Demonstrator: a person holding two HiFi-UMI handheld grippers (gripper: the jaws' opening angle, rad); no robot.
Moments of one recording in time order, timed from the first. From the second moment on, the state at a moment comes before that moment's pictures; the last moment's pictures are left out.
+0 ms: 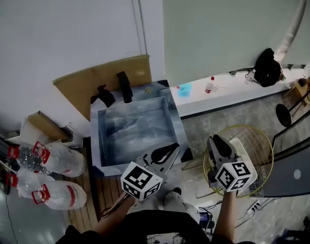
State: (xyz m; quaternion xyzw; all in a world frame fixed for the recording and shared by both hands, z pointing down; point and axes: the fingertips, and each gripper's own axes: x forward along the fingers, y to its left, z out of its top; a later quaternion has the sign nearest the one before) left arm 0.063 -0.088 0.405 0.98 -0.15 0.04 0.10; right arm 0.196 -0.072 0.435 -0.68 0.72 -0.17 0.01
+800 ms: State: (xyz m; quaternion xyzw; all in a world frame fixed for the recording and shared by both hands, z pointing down) left arm -0.161 -0.107 0.402 0.95 -0.30 0.00 0.12; right arm -0.077 -0.118 0.404 -0.52 0.85 -0.12 -0.03
